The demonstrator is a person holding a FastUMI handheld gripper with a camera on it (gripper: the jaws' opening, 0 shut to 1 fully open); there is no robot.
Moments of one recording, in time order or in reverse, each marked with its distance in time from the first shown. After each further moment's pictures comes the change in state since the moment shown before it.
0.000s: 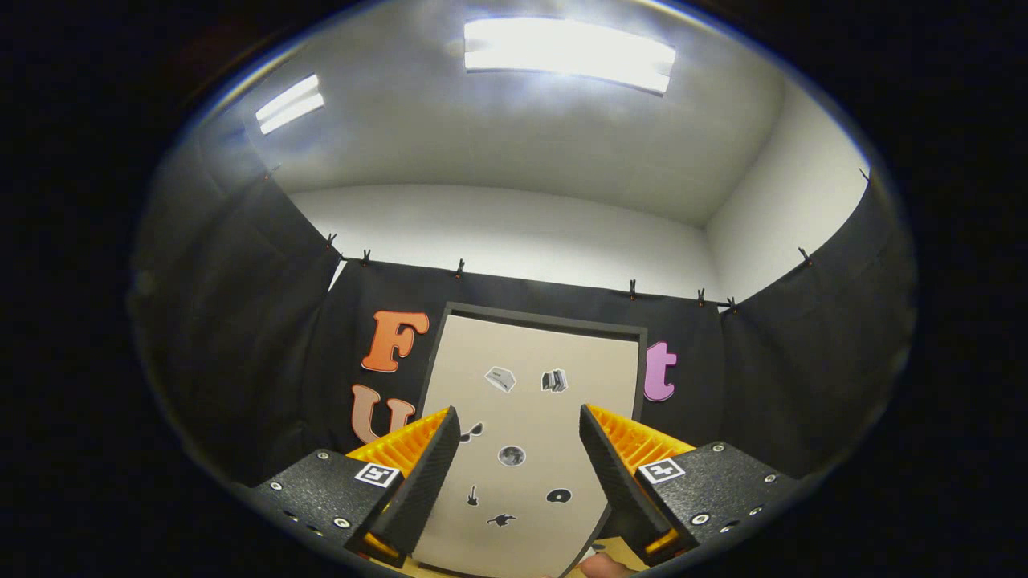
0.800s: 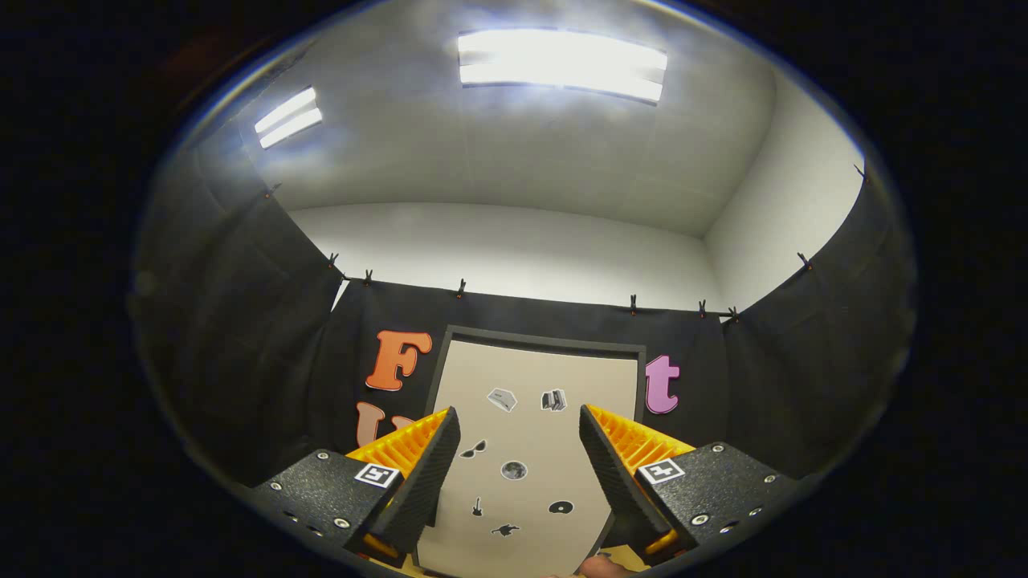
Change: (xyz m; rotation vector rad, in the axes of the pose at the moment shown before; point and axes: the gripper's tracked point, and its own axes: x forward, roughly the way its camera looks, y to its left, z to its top) arm -0.015 -0.002 0.019 0.040 -0.041 -0.008
